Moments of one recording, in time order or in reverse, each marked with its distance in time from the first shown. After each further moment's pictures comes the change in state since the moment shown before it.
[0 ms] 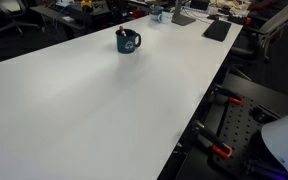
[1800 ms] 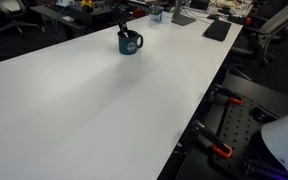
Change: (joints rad) arm -0.008 0.048 0.013 0.003 0.004 -0.016 -0.020
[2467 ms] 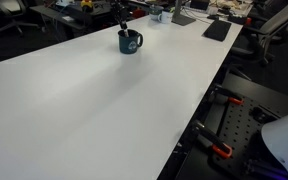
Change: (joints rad) arm -0.004 -0.008 0.001 0.017 0.000 -0.009 0.010
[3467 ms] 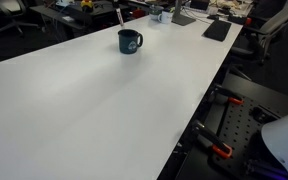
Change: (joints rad) arm 0.016 -0.104 -0.001 0.042 0.035 -0.016 0.082
